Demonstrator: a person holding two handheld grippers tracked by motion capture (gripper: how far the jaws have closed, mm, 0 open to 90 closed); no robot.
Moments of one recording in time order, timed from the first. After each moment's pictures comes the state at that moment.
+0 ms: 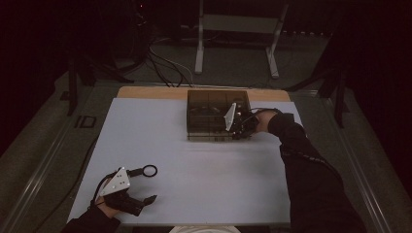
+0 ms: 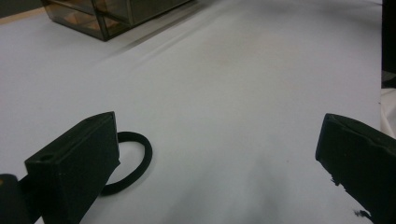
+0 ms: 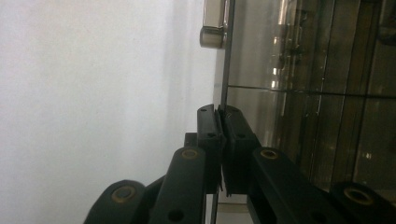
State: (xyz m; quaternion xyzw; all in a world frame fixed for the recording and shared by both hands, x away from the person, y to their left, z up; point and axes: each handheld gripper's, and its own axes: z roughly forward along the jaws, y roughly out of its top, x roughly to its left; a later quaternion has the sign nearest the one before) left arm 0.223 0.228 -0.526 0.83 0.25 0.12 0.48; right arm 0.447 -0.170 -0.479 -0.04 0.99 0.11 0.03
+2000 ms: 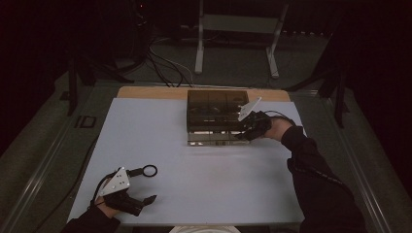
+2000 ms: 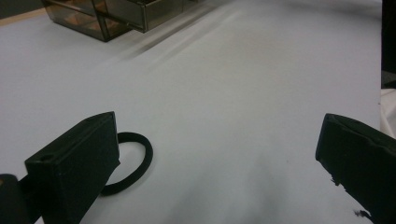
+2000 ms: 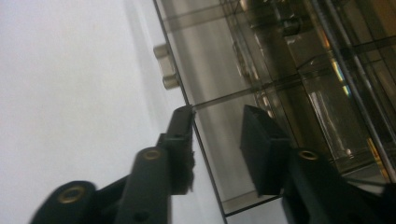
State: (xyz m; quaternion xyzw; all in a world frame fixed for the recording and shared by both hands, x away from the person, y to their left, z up) left arm 0.223 0.228 -0.525 0.83 0.25 0.12 0.48; right arm 0.425 -0.208 -0.457 0.13 0.95 0.26 0.06
